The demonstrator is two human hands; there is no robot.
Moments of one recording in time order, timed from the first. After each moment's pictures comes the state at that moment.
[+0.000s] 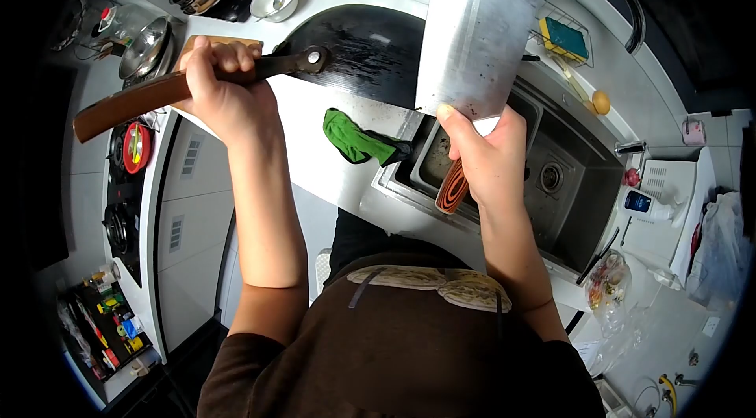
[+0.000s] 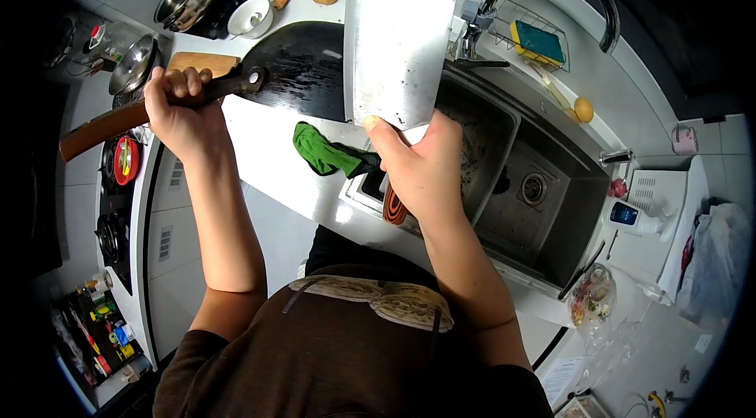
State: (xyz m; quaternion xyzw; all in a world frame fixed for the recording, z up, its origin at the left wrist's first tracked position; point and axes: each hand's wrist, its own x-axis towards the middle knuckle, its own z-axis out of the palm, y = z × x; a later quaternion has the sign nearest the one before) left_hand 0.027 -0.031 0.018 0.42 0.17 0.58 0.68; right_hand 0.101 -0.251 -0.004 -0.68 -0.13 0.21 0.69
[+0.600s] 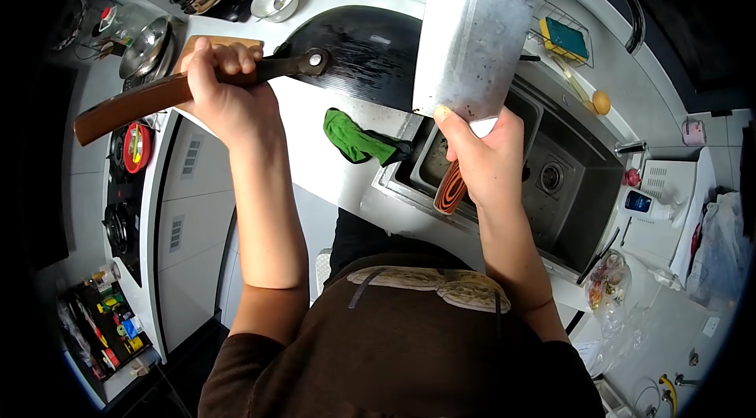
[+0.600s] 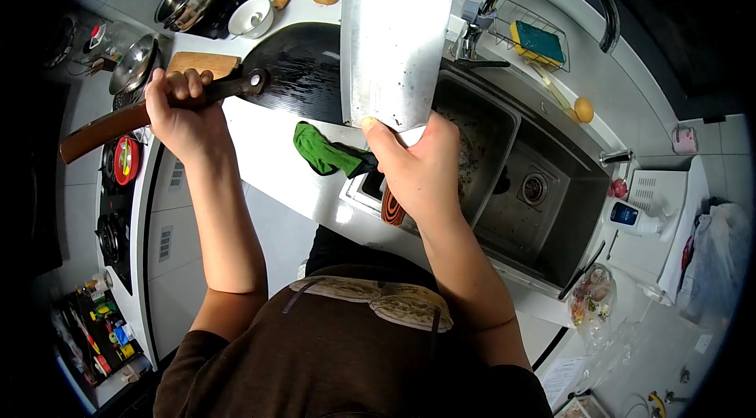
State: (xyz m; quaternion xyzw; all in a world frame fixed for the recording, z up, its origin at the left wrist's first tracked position) left_hand 0.025 -0.030 0.015 0.41 0.17 0.58 0.68; right_hand 0.097 -0.249 -0.003 -0.68 -0.13 0.20 0.69
